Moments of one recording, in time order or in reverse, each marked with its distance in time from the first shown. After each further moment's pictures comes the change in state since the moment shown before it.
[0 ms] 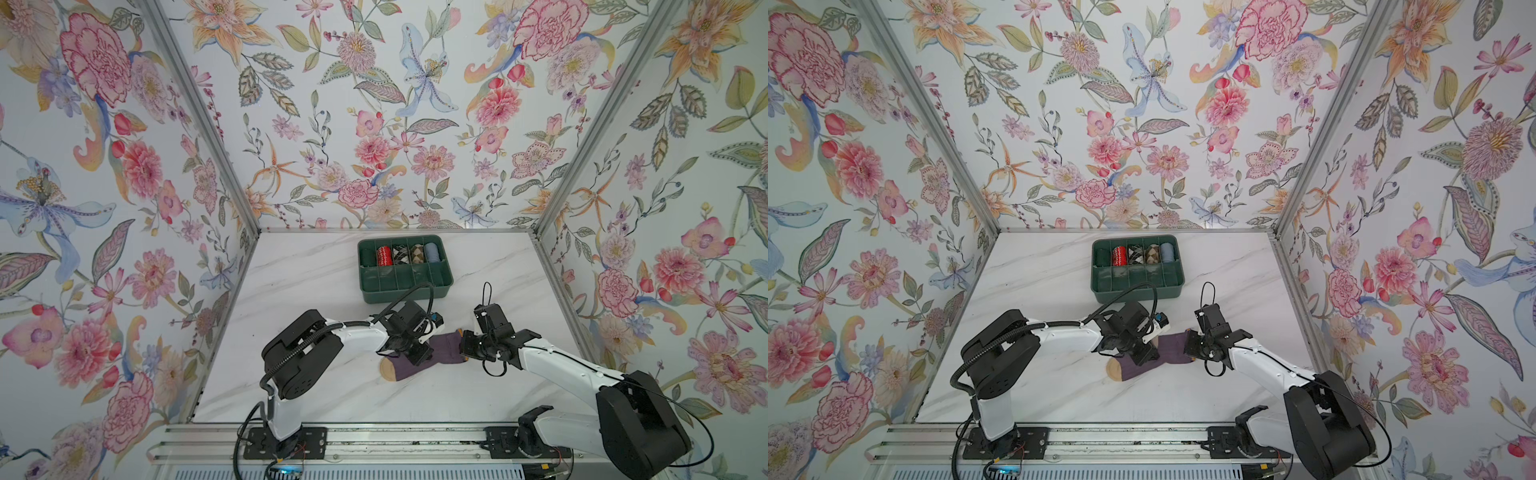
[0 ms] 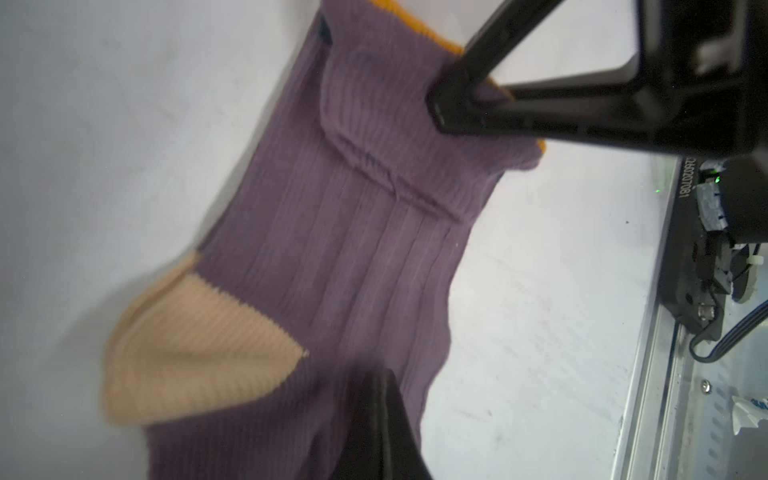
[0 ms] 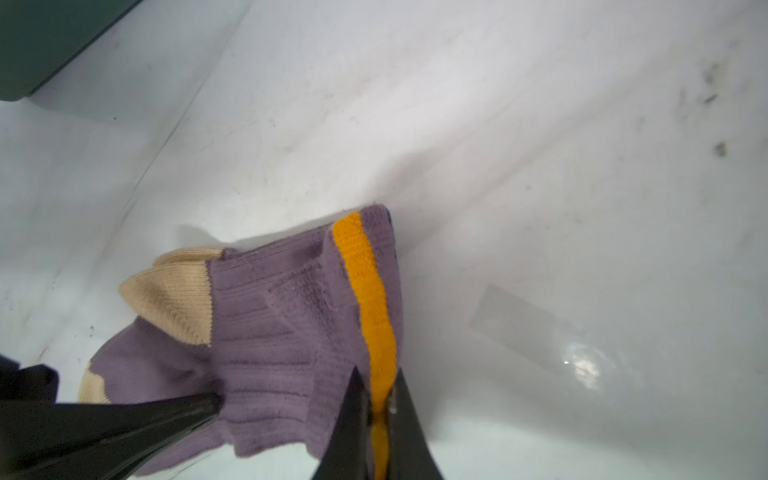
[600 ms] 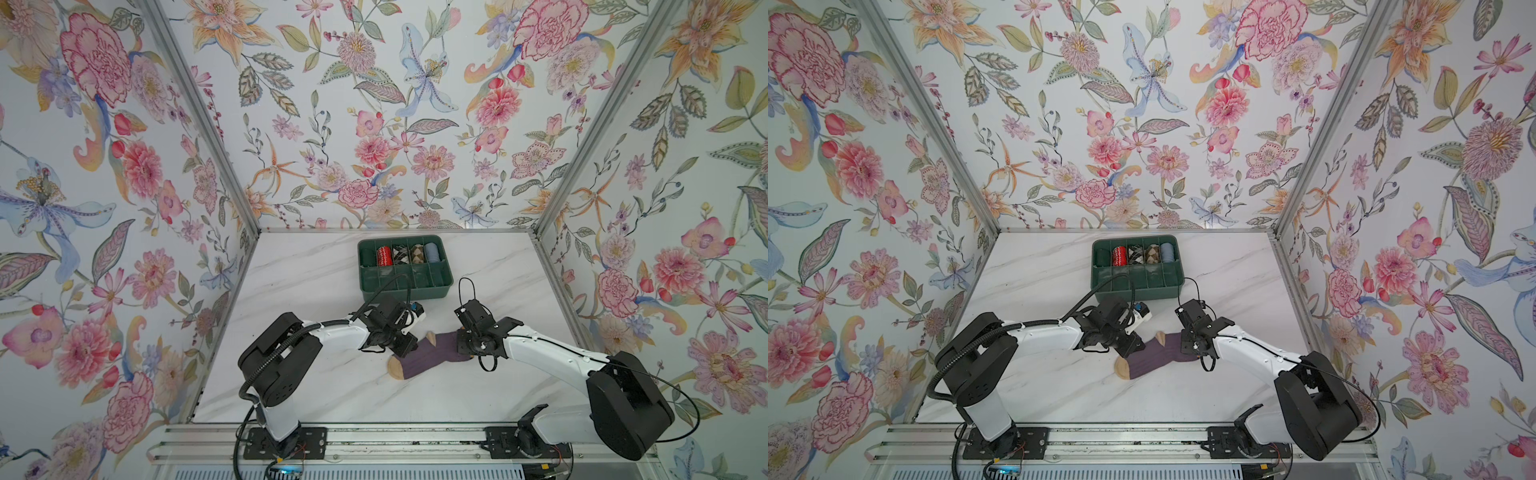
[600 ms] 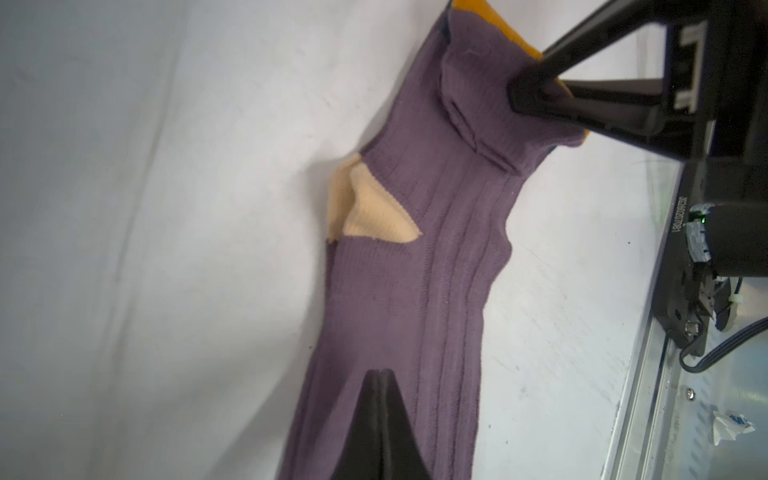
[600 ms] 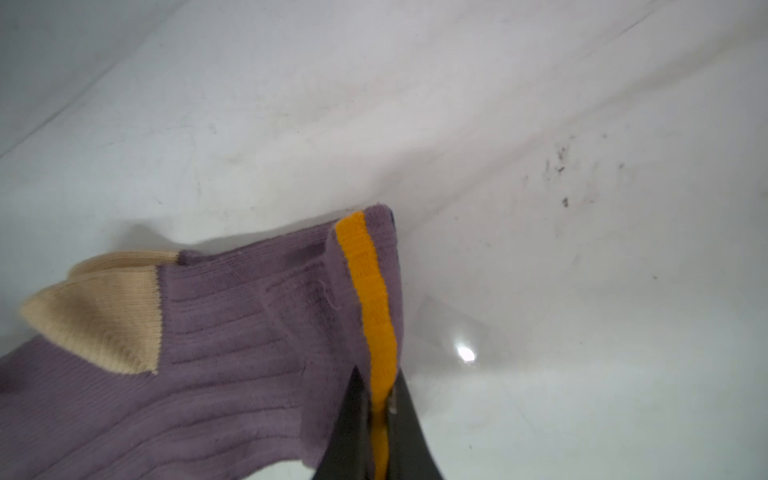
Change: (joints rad) left arm 0.127 -0.126 -0.109 0.050 0.009 -0.046; right arm 0.152 0.118 0.159 -0.199 0.324 -0.036
